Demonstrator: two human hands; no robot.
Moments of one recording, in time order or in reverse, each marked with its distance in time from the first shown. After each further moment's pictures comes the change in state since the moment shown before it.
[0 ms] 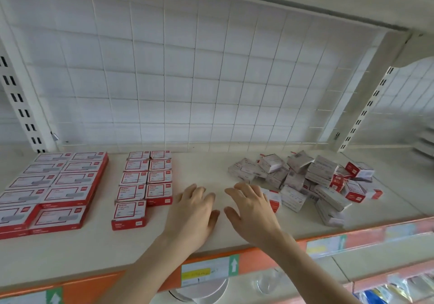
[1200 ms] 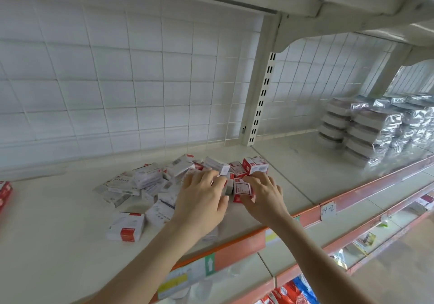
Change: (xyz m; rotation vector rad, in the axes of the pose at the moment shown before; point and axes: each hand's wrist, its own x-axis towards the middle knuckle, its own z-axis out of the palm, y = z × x) left_hand 0.146 0.248 0.036 -0.183 0.049 0.251; right_hand -0.051 0.294 -0.071 -0.032 0.002 0.412
